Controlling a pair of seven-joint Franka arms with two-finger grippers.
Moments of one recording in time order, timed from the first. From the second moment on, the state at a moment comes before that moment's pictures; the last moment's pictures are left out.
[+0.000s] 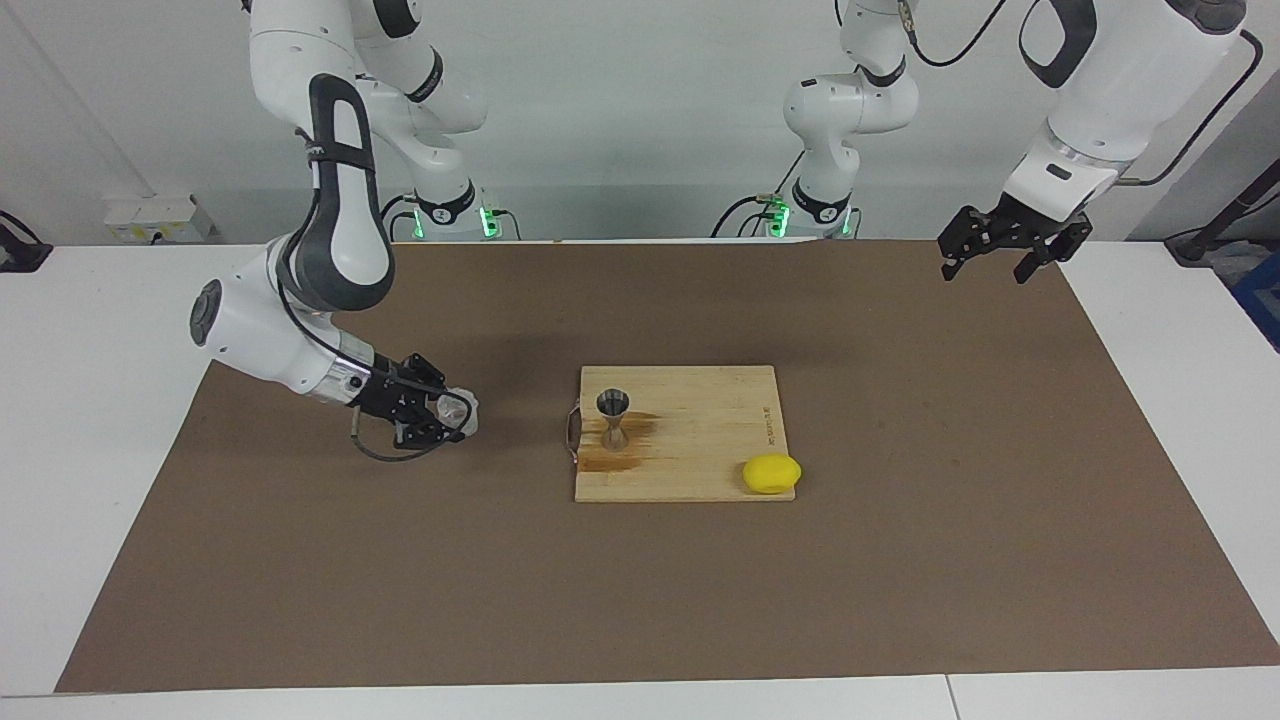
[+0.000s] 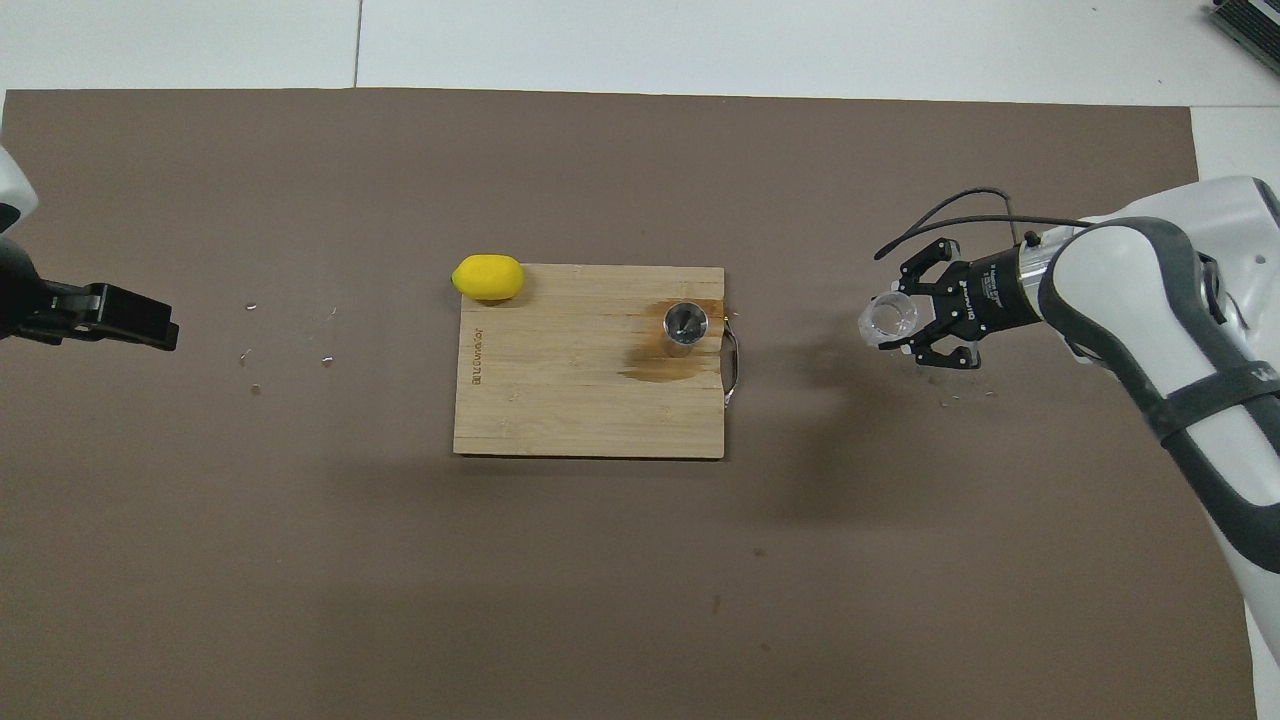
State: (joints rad) left arm 0.01 -0.02 -0.07 -1.61 -0.02 1.56 0.06; right arm -0.07 0.31 0.03 -1.87 0.68 1.99 1.10
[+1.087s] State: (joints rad) left arm 0.01 -0.02 -0.07 -1.61 -0.02 1.56 0.06; right arm -0.16 0.39 0.03 -2.00 0.81 2.08 0.86
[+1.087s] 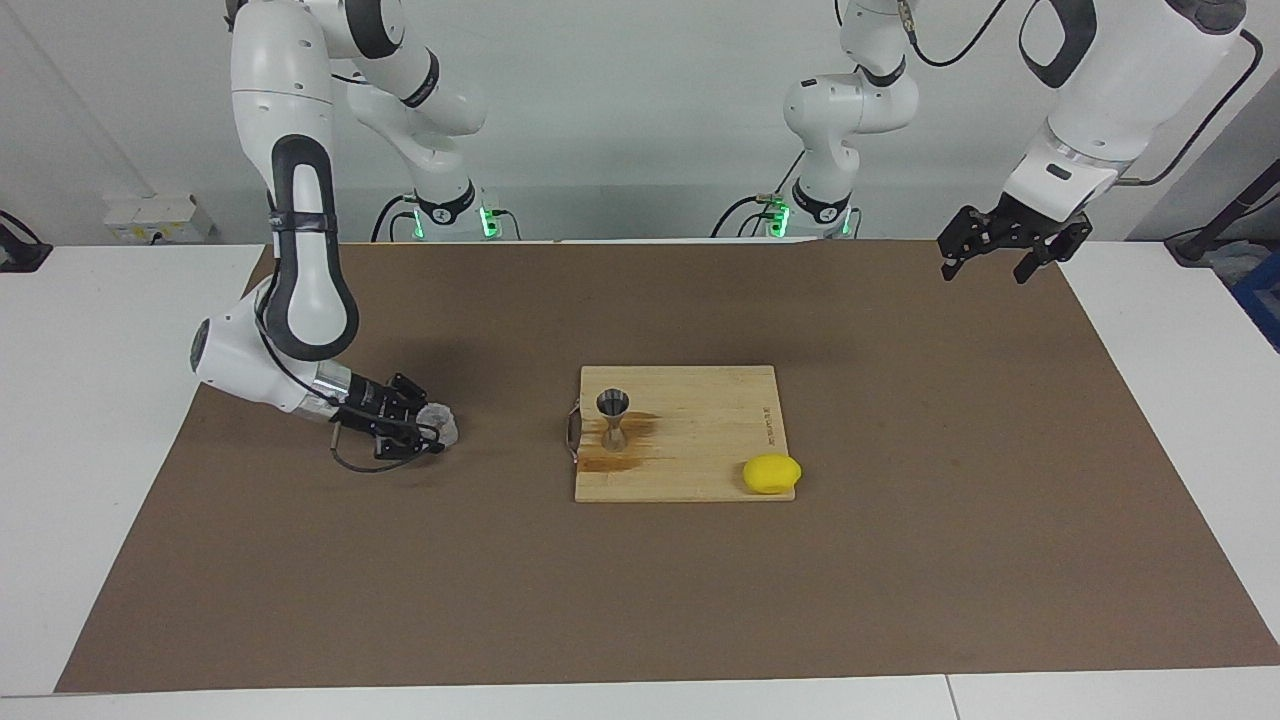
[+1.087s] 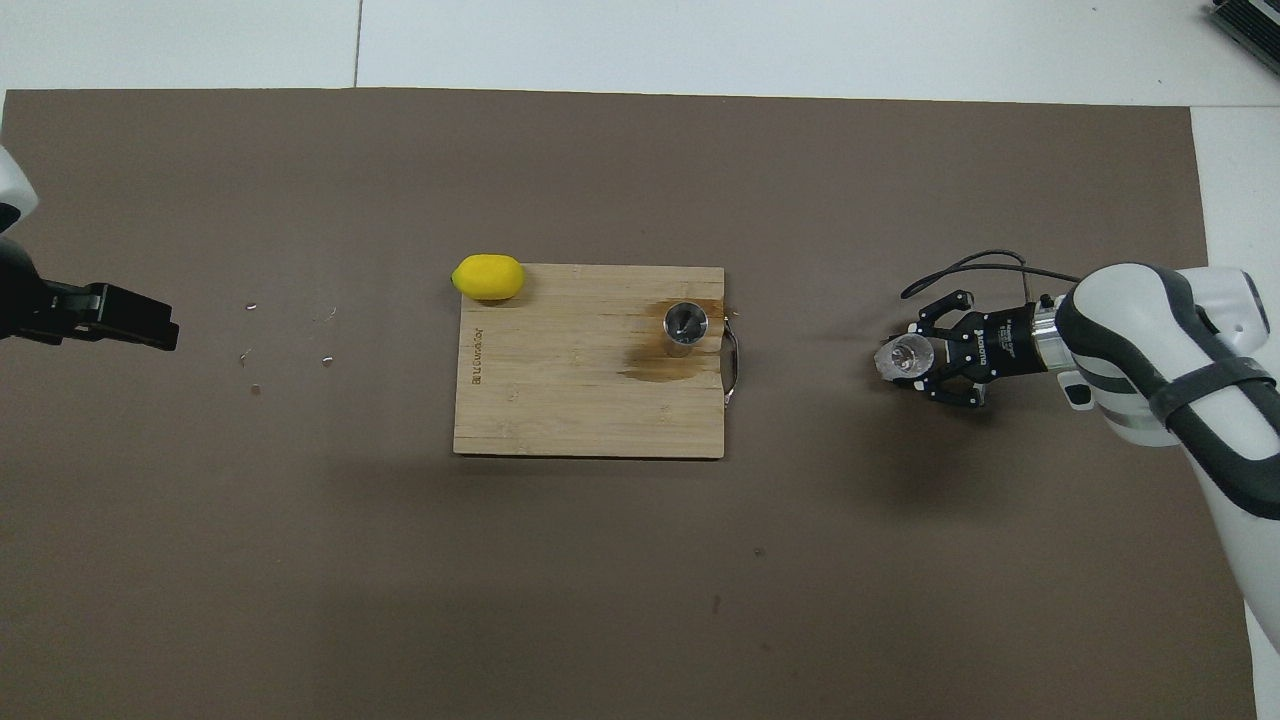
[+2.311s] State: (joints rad) left arm 0.01 -0.02 -0.07 -1.61 -0.02 1.56 0.06; right arm -0.16 0.13 0.03 -2.10 0.24 2.00 0.54
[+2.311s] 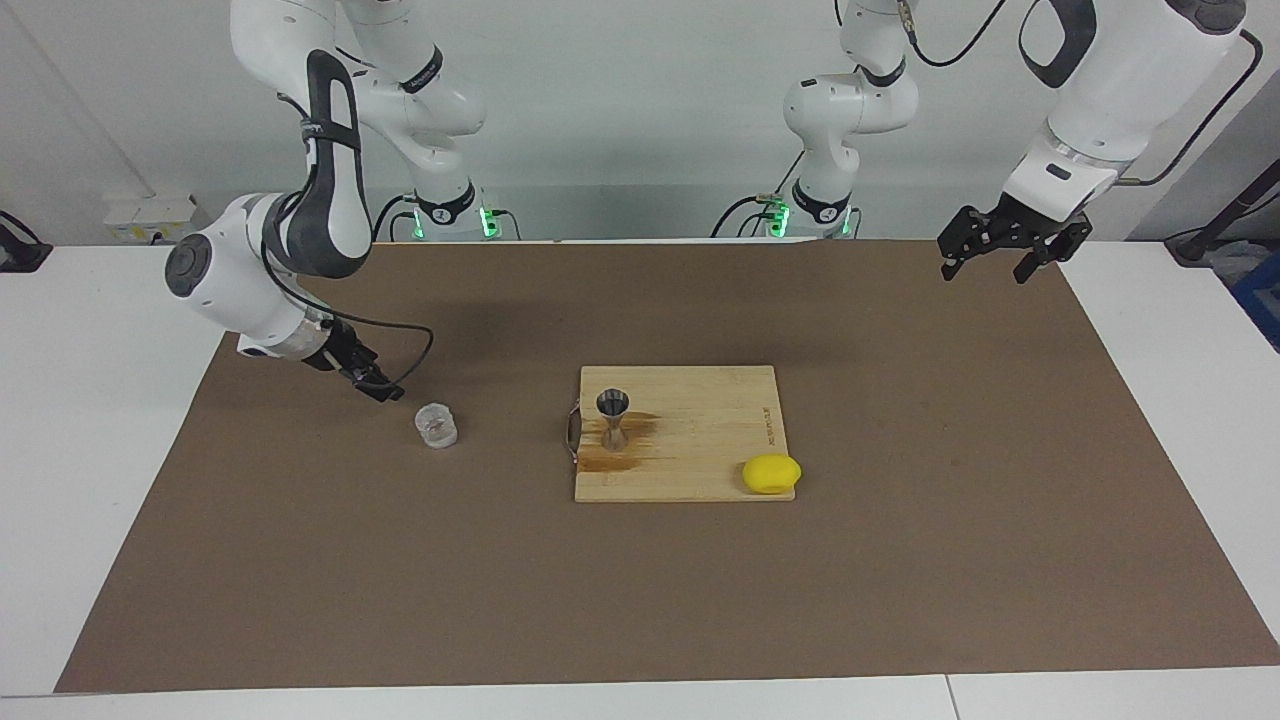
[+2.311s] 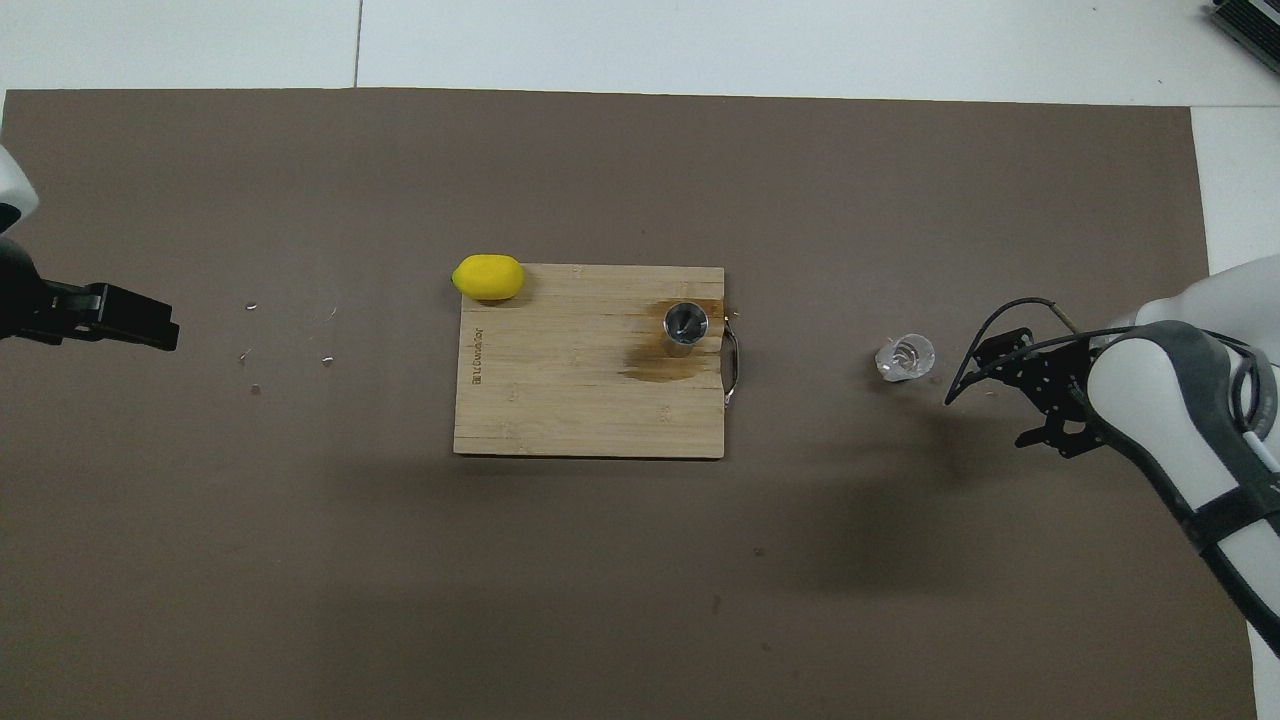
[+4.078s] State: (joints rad) left arm 0.01 -0.02 -0.07 -1.61 -0.02 1.56 0.06; right arm -0.03 0.00 0.09 -1.64 -0.04 1.59 0.27
